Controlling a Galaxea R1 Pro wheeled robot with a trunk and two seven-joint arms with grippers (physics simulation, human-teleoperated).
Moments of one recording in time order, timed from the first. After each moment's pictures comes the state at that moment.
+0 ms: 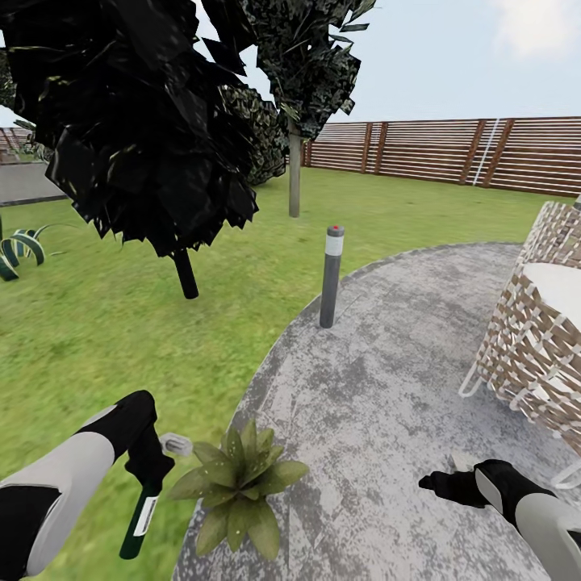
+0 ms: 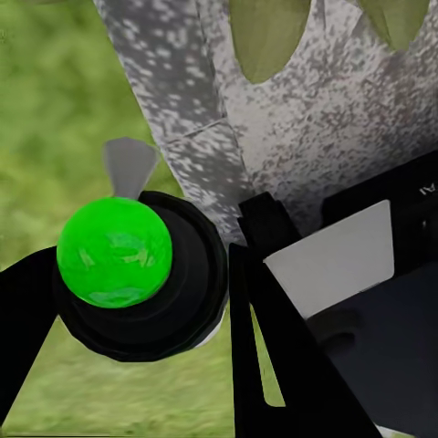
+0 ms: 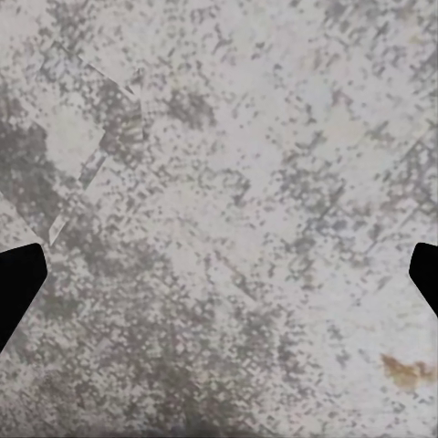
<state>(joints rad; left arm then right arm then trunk) -0.94 0.18 -0.12 -0.32 -0.95 0.97 -1.21 -0.79 -0.30 -0.19 -0.11 0.06 0.46 0.34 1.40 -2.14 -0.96</state>
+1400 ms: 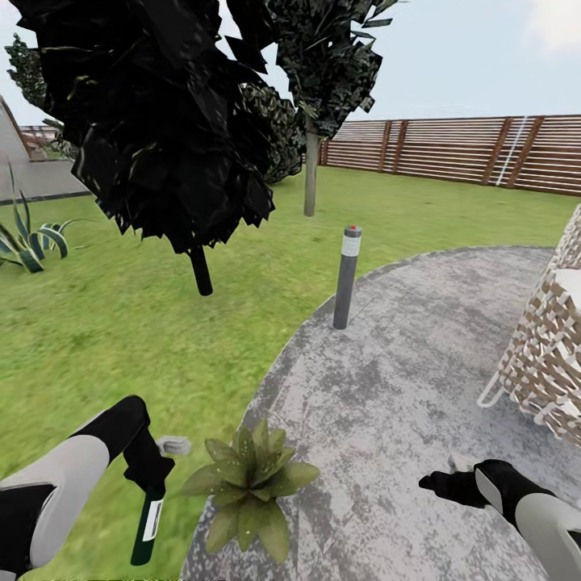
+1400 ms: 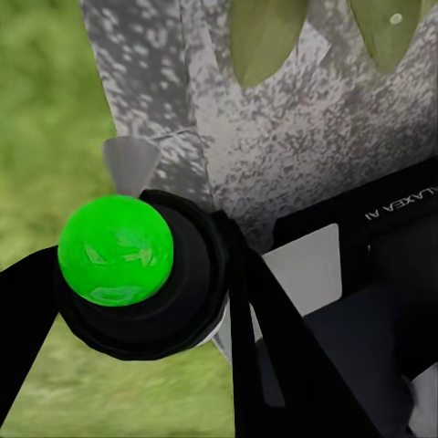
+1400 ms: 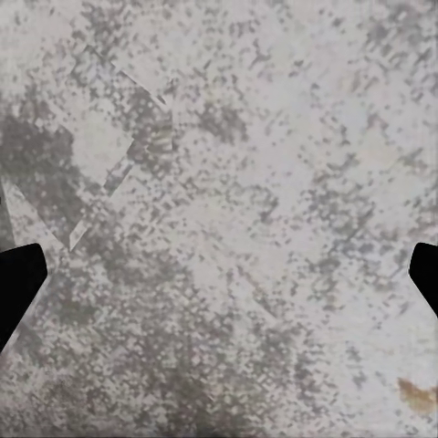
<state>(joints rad) -0.94 0.19 0.05 -0.27 -0.95 0.96 -1.18 -0.79 -0.30 -0.19 -0.11 0.06 0.46 0.34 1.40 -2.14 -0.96</state>
